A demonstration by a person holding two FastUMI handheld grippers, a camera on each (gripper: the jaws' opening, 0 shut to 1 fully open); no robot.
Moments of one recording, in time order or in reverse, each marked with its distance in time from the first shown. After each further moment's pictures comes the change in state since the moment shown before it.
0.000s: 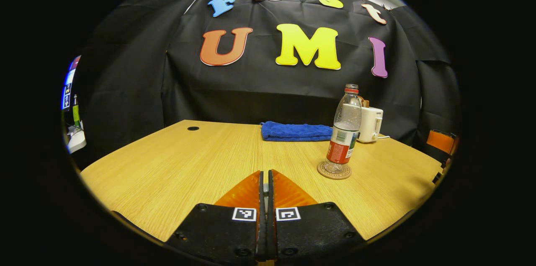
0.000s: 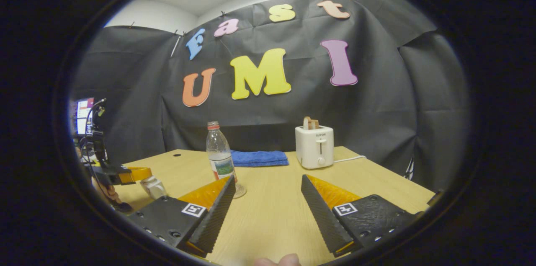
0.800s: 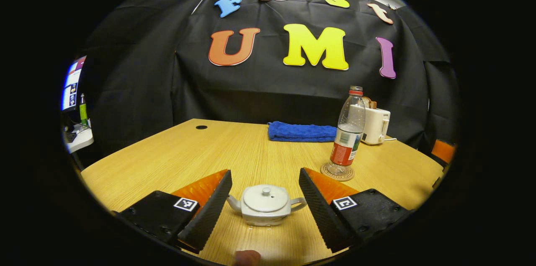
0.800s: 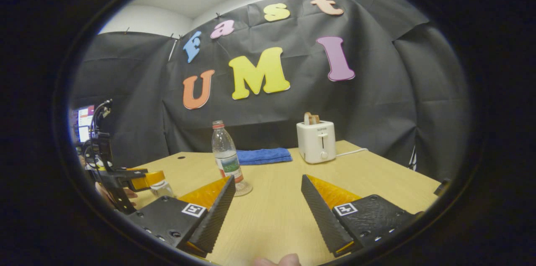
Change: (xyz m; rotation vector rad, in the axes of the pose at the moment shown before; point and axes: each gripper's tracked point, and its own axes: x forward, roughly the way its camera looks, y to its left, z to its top) left arm -0.020 0.005 0.020 -0.029 -0.019 0.093; right arm -0.014 0.009 -0.017 0.063 0.026 -0.009
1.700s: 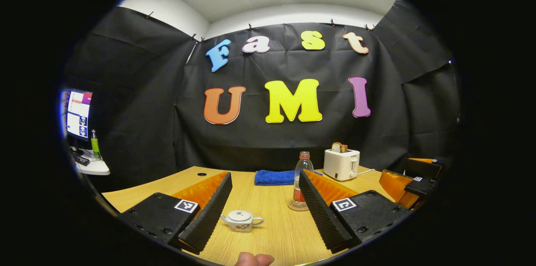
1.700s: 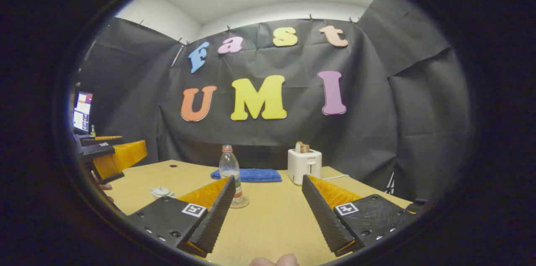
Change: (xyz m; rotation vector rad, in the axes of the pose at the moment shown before) left arm -0.126 -0.081 0.098 0.095 -0.301 -0.060; right arm -0.066 0.042 0.062 -0.139 -0.174 -0.097
